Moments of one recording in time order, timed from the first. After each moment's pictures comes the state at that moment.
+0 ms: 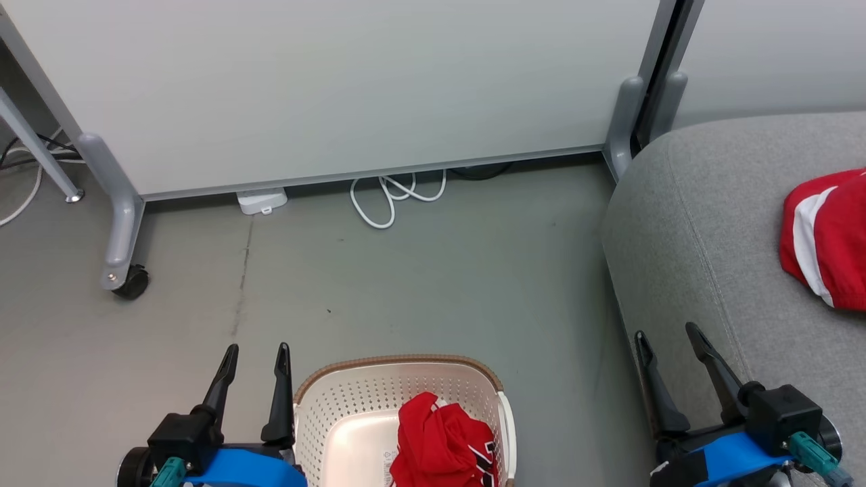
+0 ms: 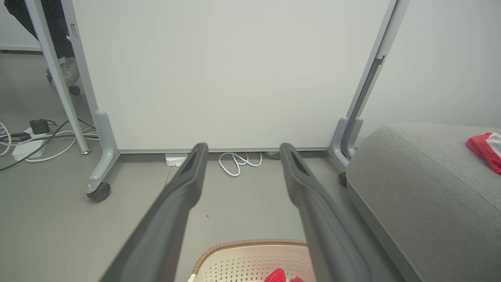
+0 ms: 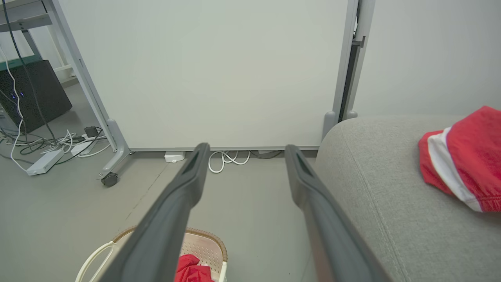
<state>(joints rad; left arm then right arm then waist) -0.01 0.06 -0.07 0.29 -0.19 -0.13 -0.26 0.03 -0.05 0.02 0.08 0.11 0.13 -0.15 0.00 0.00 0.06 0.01</state>
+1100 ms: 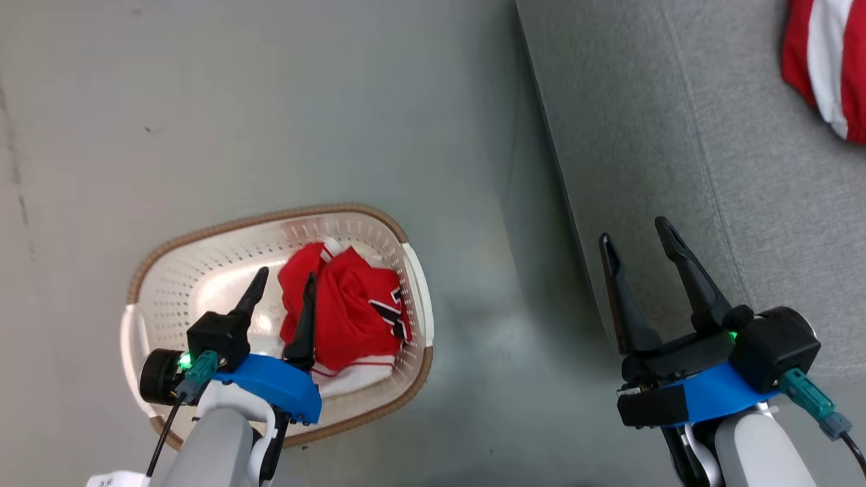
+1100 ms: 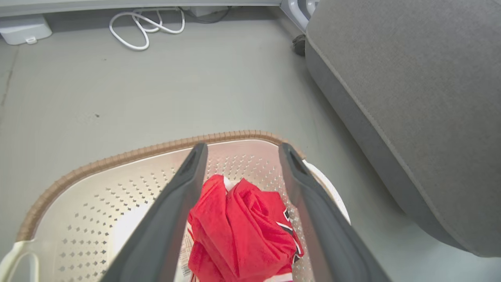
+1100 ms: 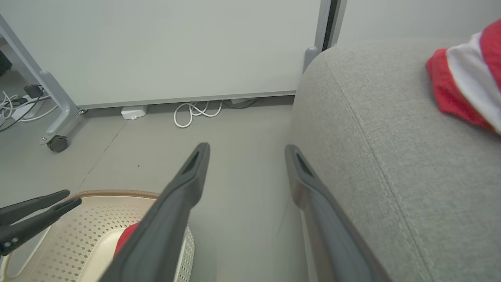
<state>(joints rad) -0.33 0.10 -0.22 0.58 -0.22 -0.13 -0.26 -0.17 -0.05 0.12 0.01 0.12 0.13 -0.21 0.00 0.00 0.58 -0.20</state>
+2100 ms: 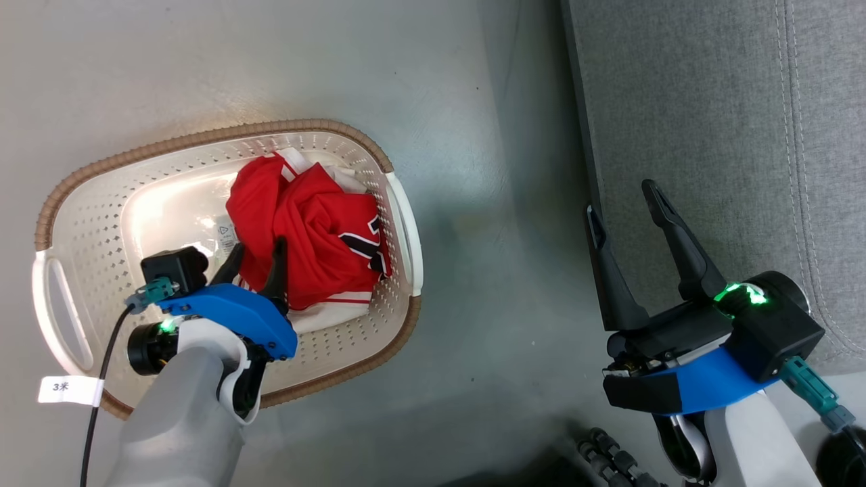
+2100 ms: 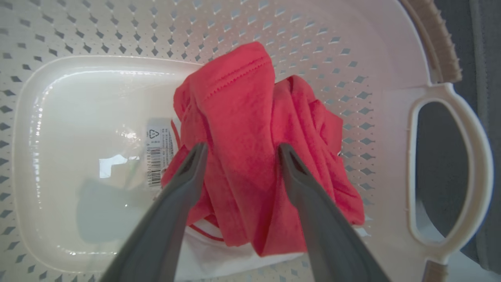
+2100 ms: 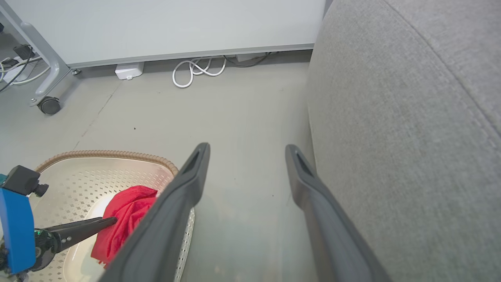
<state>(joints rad) -0.62 0.16 -0.40 0.95 -0.70 -0.13 -0.18 -0.24 -0.05 0.17 -0.03 0.12 0.13 -0.24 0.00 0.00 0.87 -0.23</state>
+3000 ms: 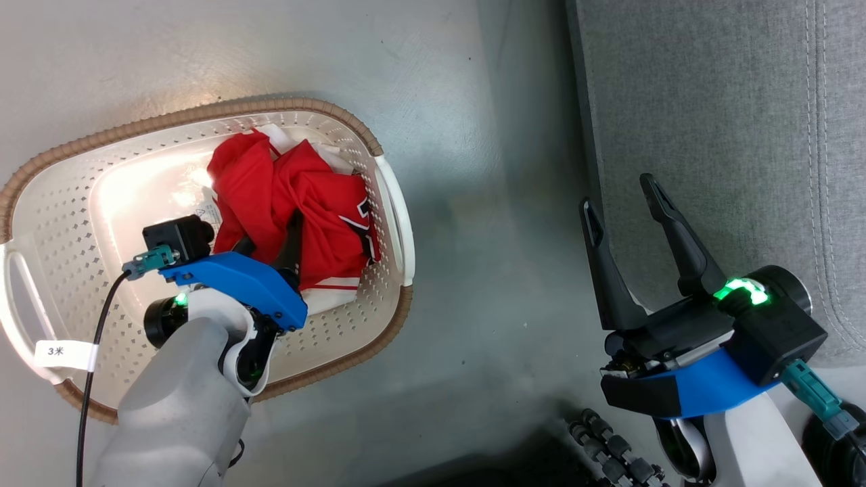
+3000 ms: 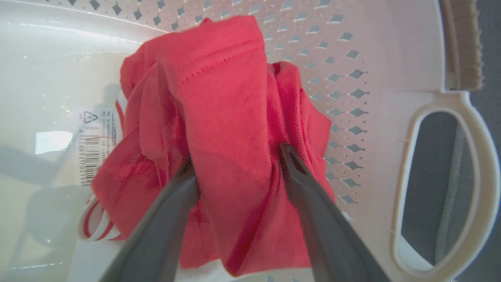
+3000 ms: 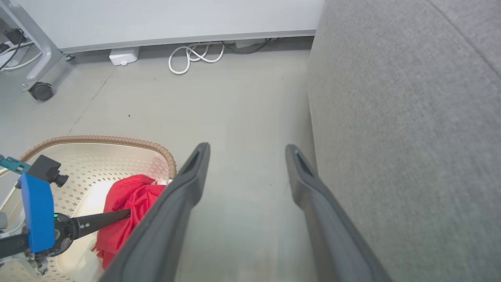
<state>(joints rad) -0.71 0.19 -0.60 0.93 -1.01 -0.13 -0.15 -0.24 -0.05 0.18 -0.06 0.11 0.13 -0.24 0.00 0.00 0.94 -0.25</state>
